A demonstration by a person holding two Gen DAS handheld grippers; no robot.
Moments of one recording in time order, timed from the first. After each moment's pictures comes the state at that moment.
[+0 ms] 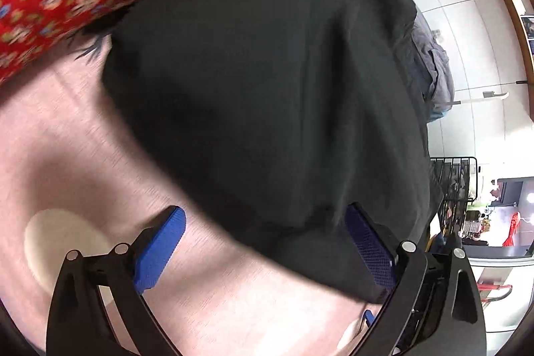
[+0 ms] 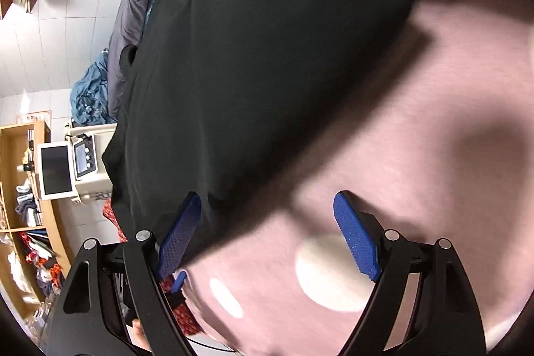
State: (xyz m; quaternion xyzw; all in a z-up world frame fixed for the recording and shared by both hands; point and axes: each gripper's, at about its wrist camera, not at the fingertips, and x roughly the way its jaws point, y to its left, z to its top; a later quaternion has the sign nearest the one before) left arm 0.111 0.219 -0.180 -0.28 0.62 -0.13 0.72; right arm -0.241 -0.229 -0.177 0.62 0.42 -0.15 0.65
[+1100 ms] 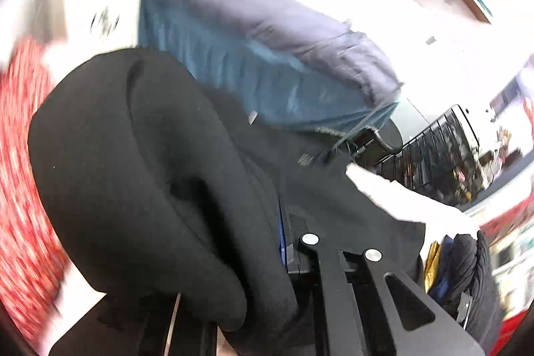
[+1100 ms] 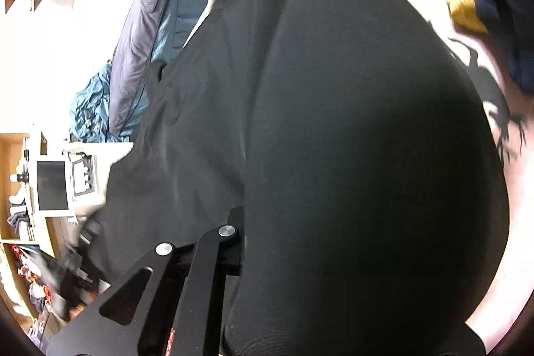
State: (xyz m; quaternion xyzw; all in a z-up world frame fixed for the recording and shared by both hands) left arm 0.217 0.042 -0.006 -0.07 0.46 -0.25 0.85; right arm -0.128 -0.233 -0.143 0.59 0.40 -0.18 0.68
